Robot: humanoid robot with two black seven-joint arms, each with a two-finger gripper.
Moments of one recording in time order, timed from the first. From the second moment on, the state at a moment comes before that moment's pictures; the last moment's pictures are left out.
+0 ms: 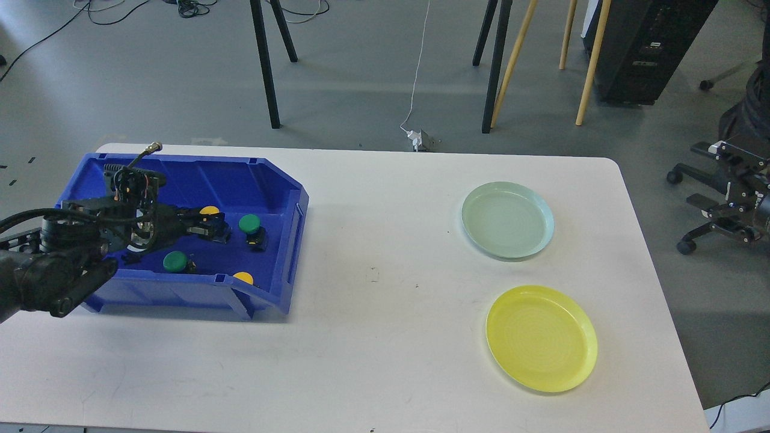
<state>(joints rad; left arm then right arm) -0.81 0.52 -0.28 -0.64 1.77 -0.20 -0.29 0.69 -1.00 0.36 0.93 -0.37 0.48 0.30</state>
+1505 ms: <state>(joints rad) -1.13 0.55 -0.54 -1.25 1.40 -0.25 -0.18 0.76 -0.86 0.47 1.01 -0.19 0.37 0.19</state>
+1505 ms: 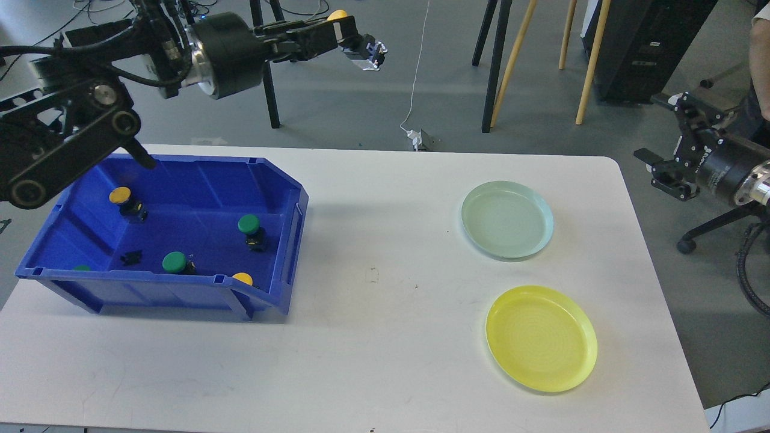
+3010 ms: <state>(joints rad) -1.14 0.18 -0.50 -0.99 1.55 0.11 -0.22 1.13 -0.50 0.40 1.26 0.15 0.00 0.08</state>
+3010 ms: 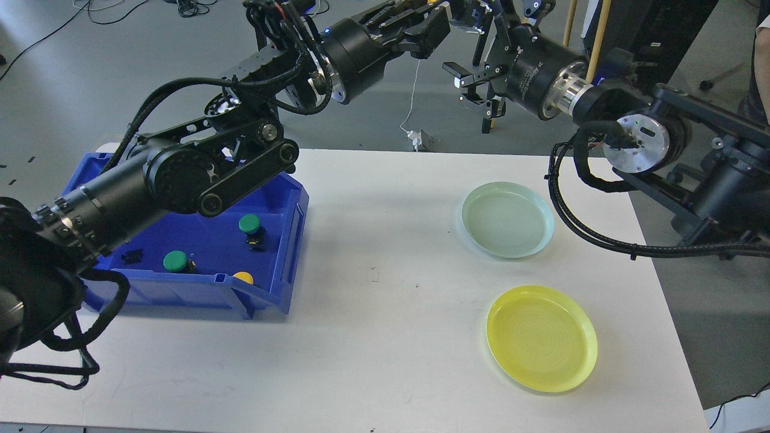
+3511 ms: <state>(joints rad) -1.12 0.18 -0.50 -0.99 1.55 0.13 -0.23 1.13 -0.49 0.40 1.26 0.14 -0.01 0.09</state>
